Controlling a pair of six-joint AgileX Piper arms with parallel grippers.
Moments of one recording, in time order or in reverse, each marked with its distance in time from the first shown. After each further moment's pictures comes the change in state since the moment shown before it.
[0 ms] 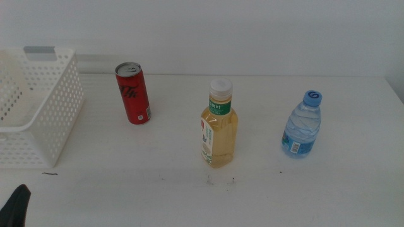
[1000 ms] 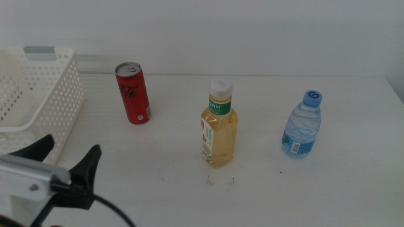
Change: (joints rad) left arm -0.210 1.149 0.000 -0.003 -1.156 0.019; right arm 0.000 0.000 0.000 0.000 0.002 0.000
